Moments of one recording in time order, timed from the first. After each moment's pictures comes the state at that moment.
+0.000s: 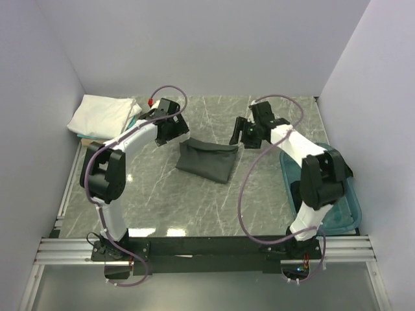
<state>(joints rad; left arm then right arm) -0.39 1.91 1.49 -0.50 -0.22 -0.80 0.30 1.81 1.35 -0.51 -0.20 0.46</state>
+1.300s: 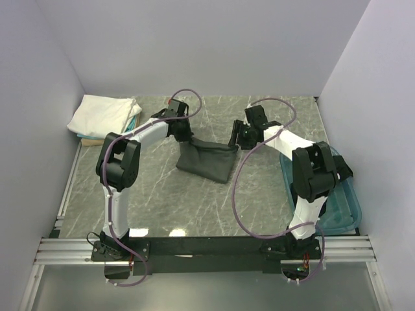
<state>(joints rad) -0.41 2.08 1.57 -0.39 0.08 -0.65 0.32 1.85 1.29 -0.37 -0.14 0.48</state>
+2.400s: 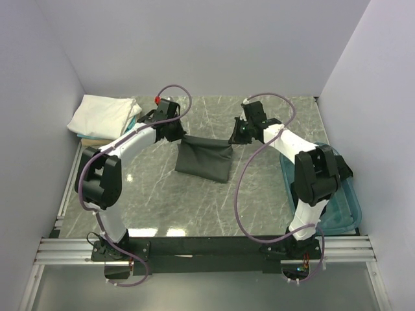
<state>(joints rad) -0.41 1.80 1.39 -0.40 -0.03 -0.72 0.34 1.81 1.33 -0.38 -0.20 0.48</state>
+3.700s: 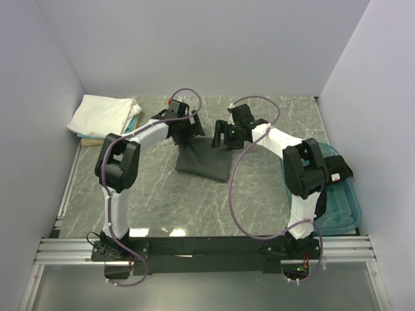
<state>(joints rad) -0.42 2.05 1.53 -0.32 0.11 -0.72 0.41 1.92 1.39 -0.38 -0.25 0.45</state>
